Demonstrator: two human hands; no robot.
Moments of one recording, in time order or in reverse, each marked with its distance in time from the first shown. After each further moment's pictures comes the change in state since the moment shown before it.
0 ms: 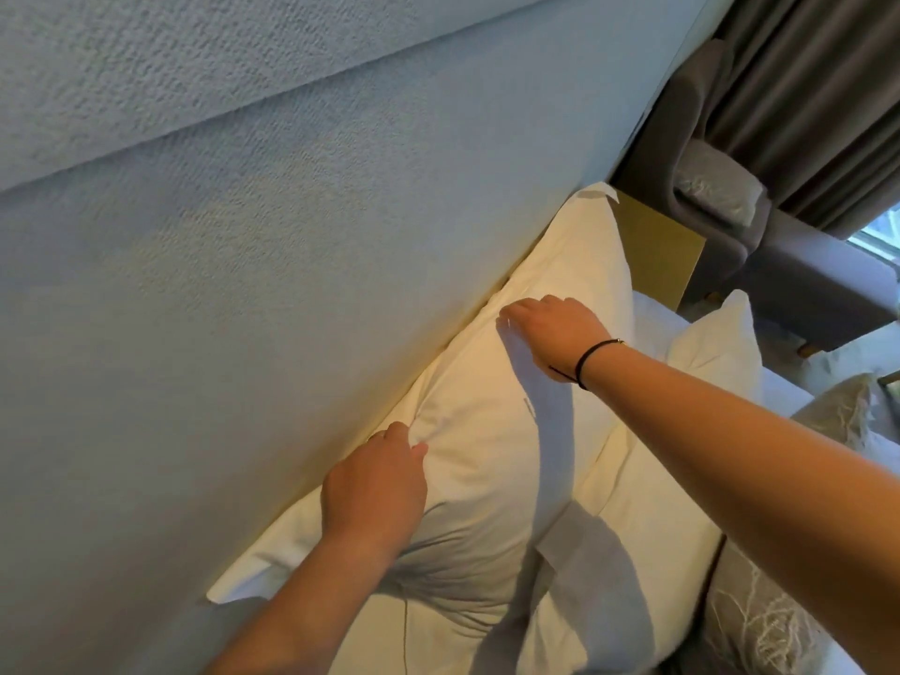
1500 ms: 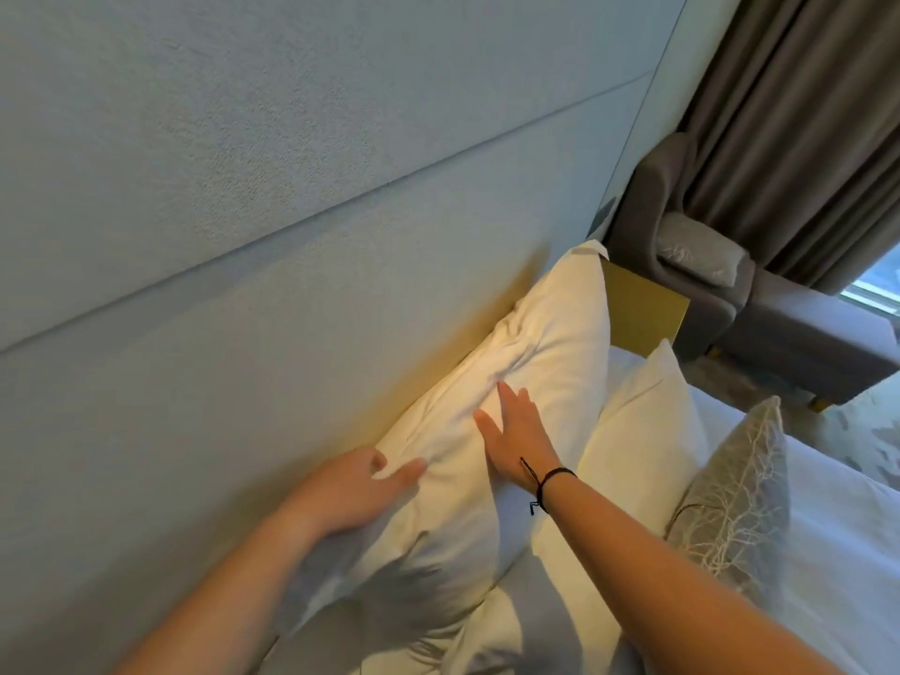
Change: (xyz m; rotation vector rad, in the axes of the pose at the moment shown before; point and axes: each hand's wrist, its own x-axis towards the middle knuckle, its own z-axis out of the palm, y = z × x) left_hand 0.004 0.007 -0.066 -0.231 -0.311 -0.055; right_hand -0.078 -0.050 0.029 0.991 0.050 0.454
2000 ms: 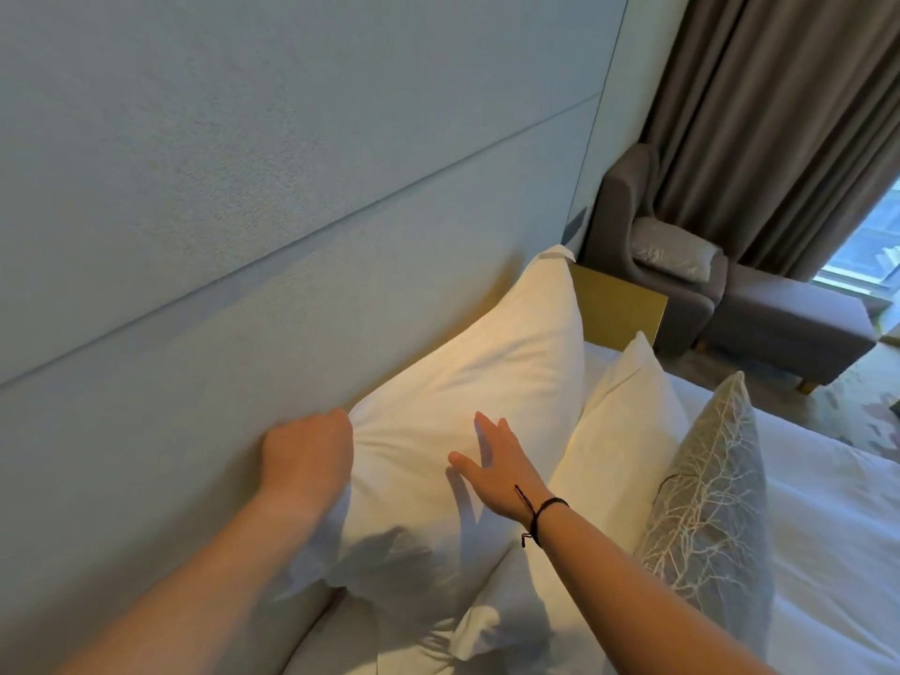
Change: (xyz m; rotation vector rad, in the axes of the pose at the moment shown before) left_hand -0.034 0.016 -0.037 0.767 0.487 -0.019; right_hand -0.068 0.002 0.017 0.116 -0.055 -0.034
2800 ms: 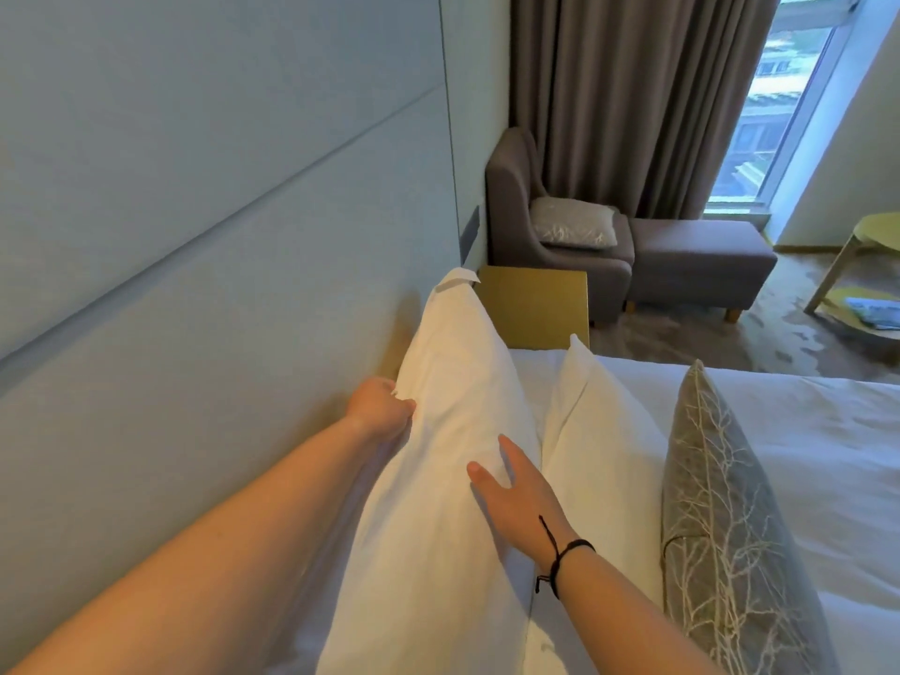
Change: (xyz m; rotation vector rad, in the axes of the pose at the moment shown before) left_hand 0.257 0.226 0.009 -0.820 -0.360 0.117; right_hand 0.098 0.073 -0.084 0.529 0.347 0.221
